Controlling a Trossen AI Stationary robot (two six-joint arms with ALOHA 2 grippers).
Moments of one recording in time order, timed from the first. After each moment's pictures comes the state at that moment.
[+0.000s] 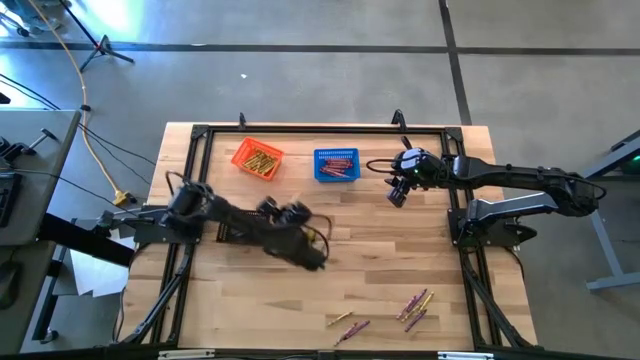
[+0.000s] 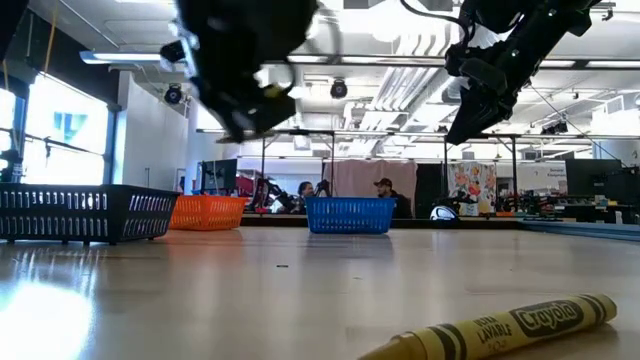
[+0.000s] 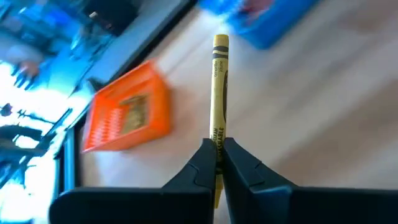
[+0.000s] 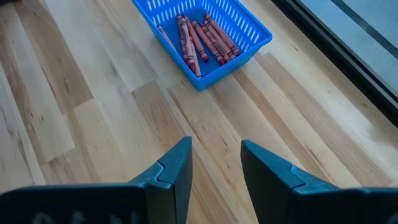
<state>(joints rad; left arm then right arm) -0.32 2.06 1.59 -1.48 -0.91 -1.32 -0.28 1.04 0.74 -0.56 0.19 0.20</state>
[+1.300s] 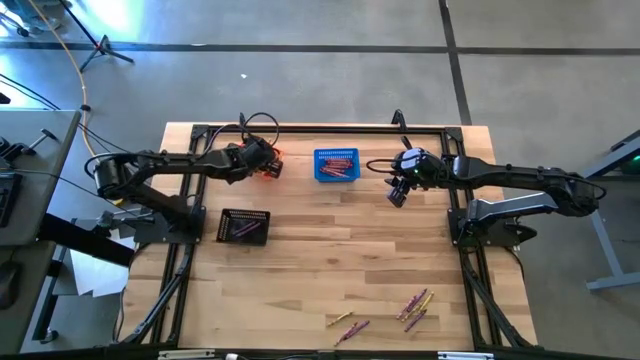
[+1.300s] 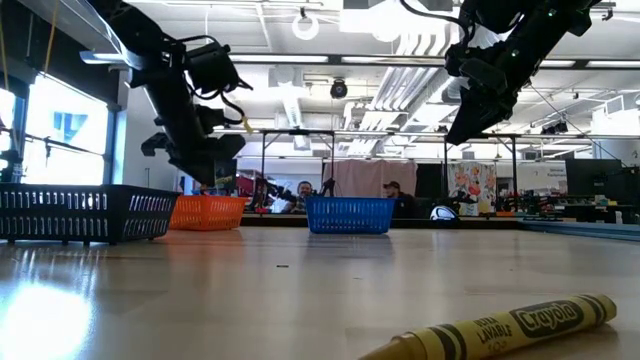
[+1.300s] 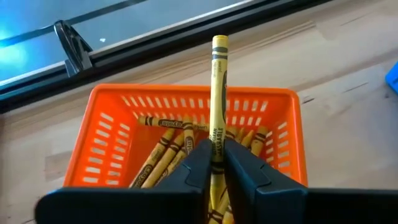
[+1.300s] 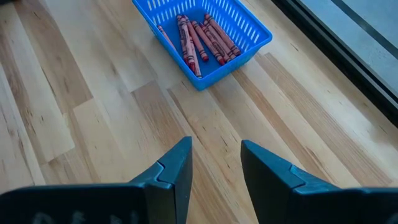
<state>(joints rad) 0.45 1.40 0.70 -0.29 -0.56 -0.56 -0.28 1.04 0.74 -0.56 0.19 0.20</state>
